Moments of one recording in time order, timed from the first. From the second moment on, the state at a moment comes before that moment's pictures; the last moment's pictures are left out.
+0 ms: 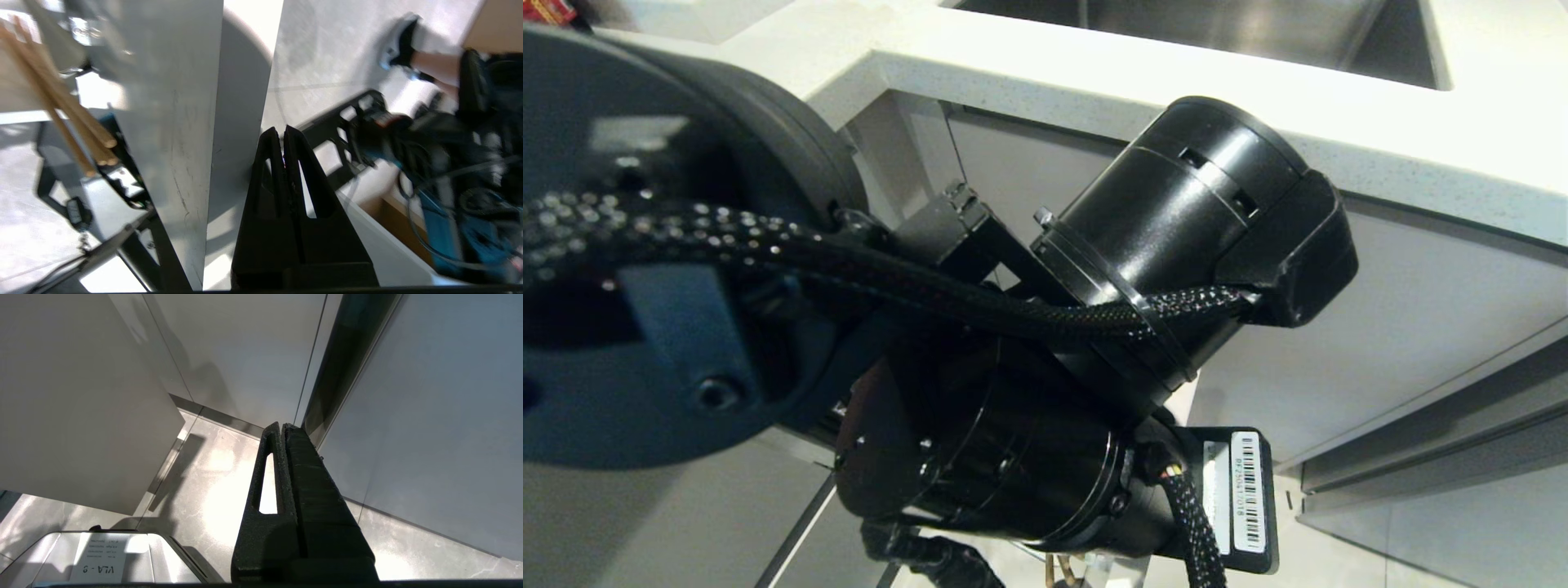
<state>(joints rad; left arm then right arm) -1.21 1.81 -1.73 0.80 0.16 -0.77 0.00 0.00 0.00 0.00 0.00 -0.01</state>
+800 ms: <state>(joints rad) -1.21 1.79 -1.73 0.91 0.54 -0.72 0.00 0.00 0.00 0.00 0.00 -0.01</state>
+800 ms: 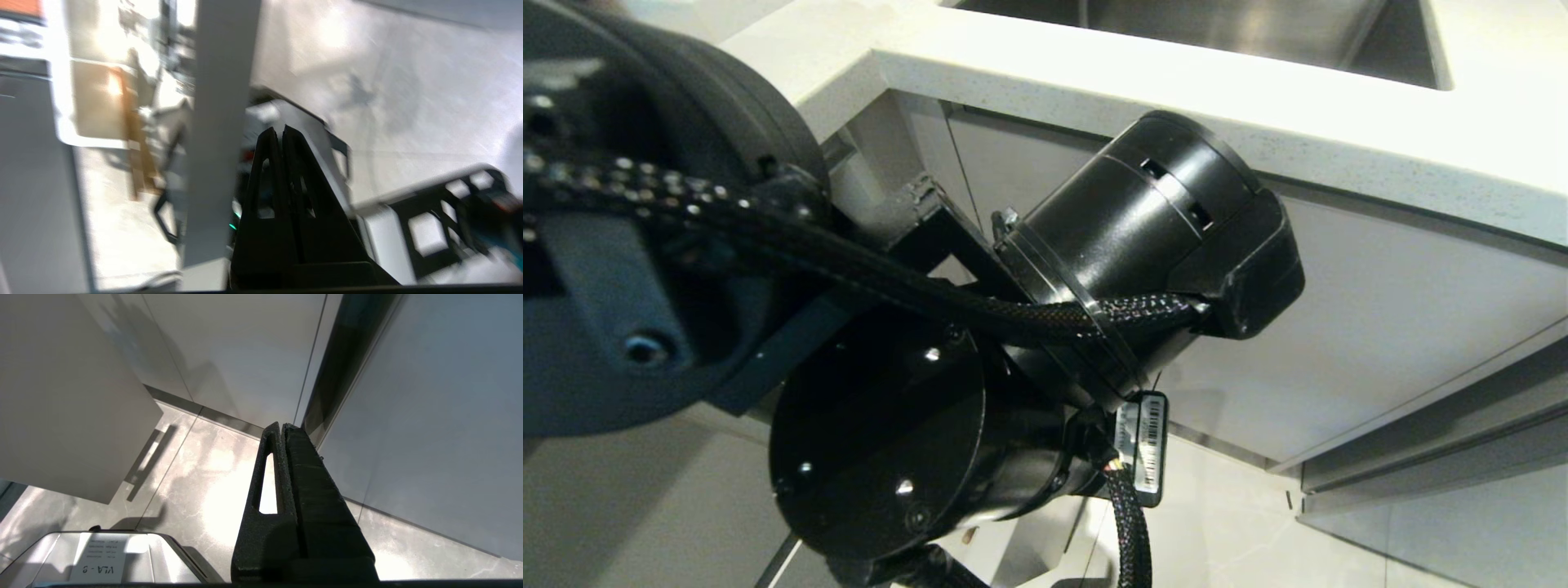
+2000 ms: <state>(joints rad) -0.94 1.72 -1.70 1.07 0.94 -0.66 0.00 0.00 0.00 0.00 0.00 -0.01</state>
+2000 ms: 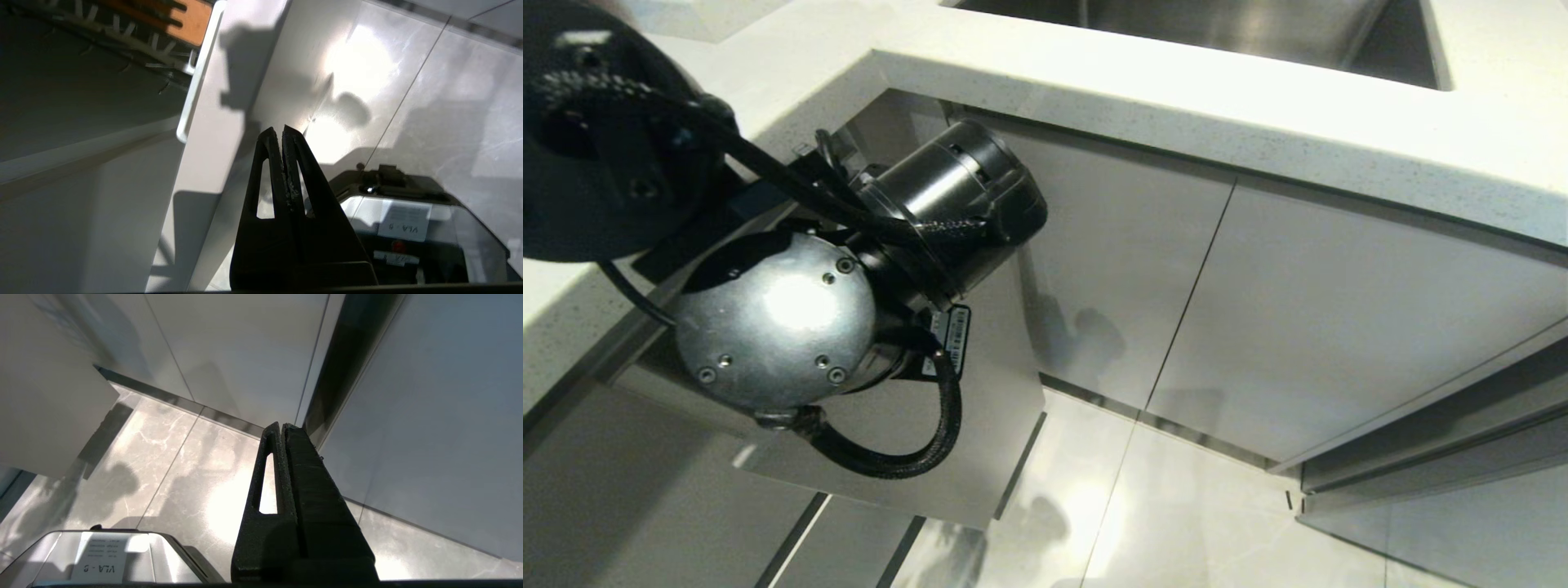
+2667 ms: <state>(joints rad) -0.74 1.65 -1.71 1.18 0.98 -0.59 0.00 0.00 0.00 0.00 0.00 -0.01</state>
